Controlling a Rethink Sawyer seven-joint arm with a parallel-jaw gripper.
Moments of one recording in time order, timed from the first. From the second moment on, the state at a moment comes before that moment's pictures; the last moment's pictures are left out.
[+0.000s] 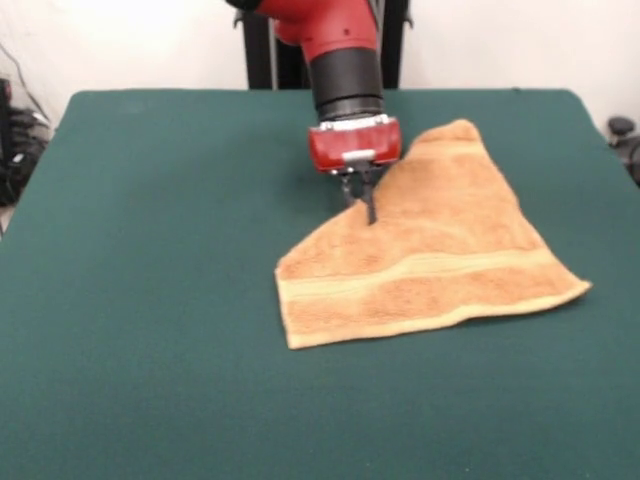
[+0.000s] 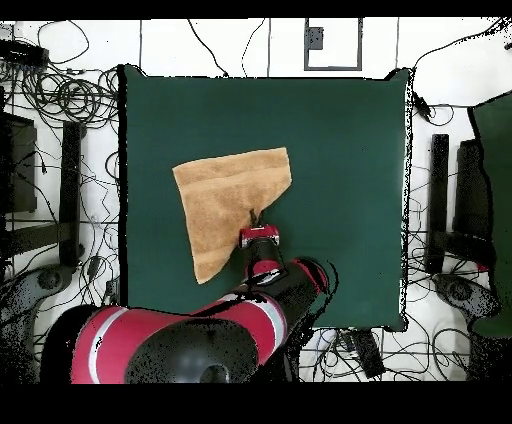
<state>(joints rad) 0.15 -0.07 -0.54 1.64 -0.55 -0.94 2.52</state>
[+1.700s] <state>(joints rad) -0.28 -0.32 -0.26 1.68 -0.60 -0.40 2.52</state>
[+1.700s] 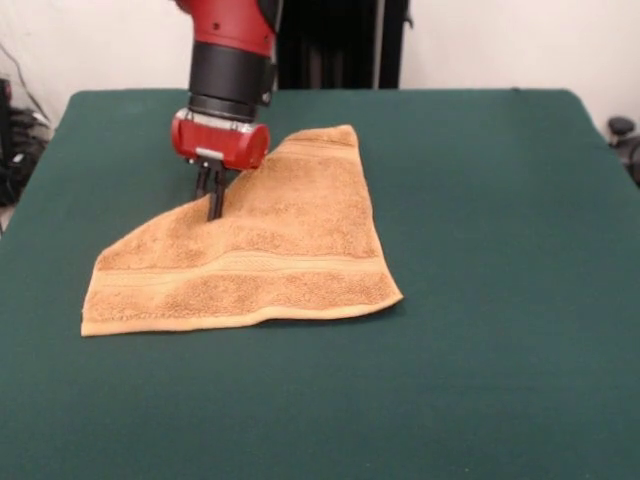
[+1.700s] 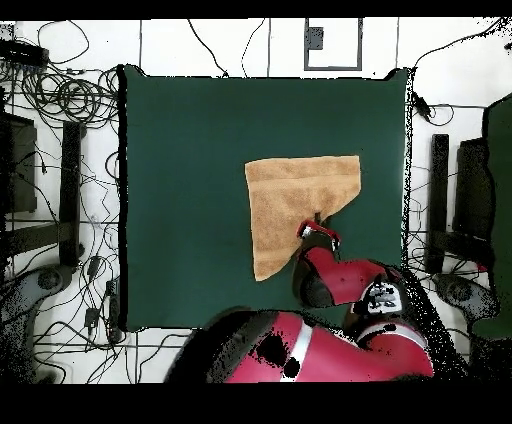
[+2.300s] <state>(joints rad) -0.50 -0.41 -0.03 1.81 -0.33 -0.25 2.52</state>
